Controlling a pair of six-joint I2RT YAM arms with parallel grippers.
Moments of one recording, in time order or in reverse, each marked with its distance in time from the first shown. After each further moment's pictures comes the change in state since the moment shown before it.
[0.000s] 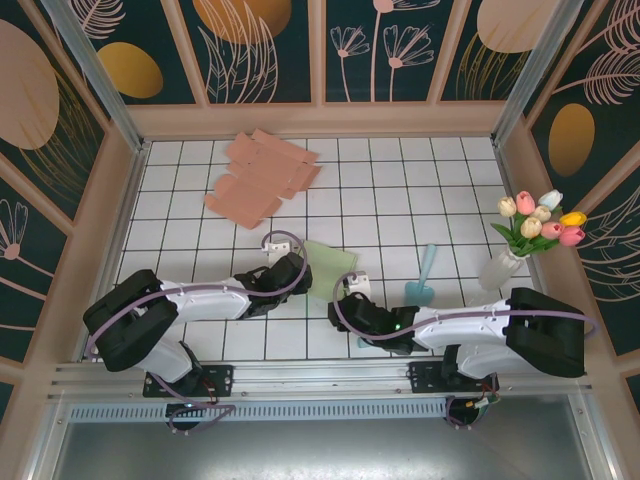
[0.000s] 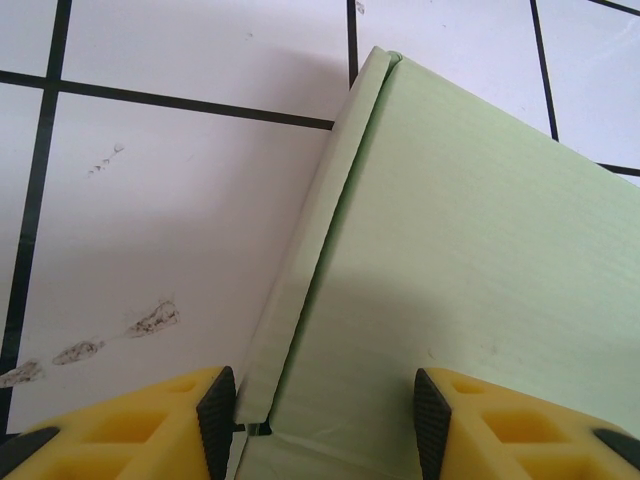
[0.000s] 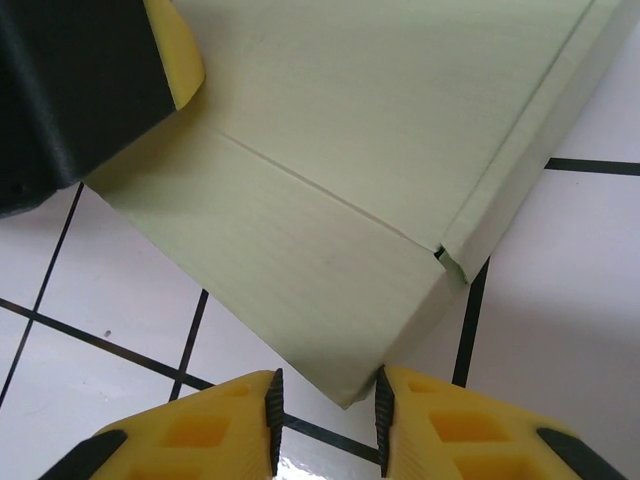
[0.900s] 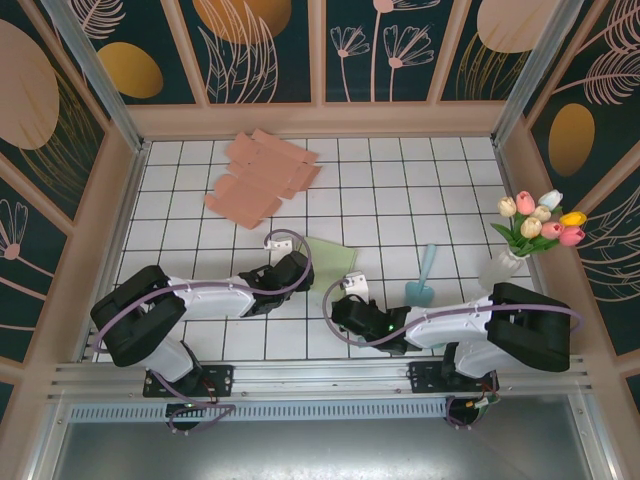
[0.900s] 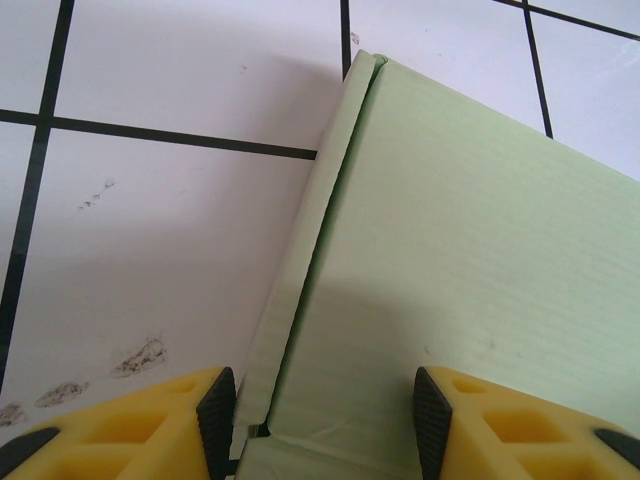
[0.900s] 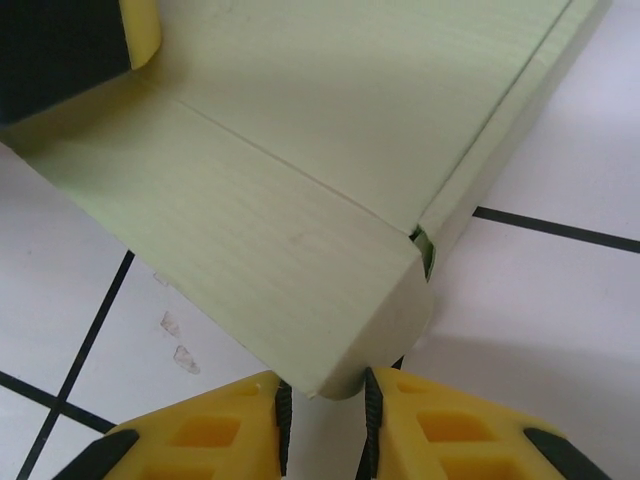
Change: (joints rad) left arm 0.000 0.042 0.020 0.032 -0.036 0.012; right arm 0.000 0.085 0.001 0.026 0.124 -0.153
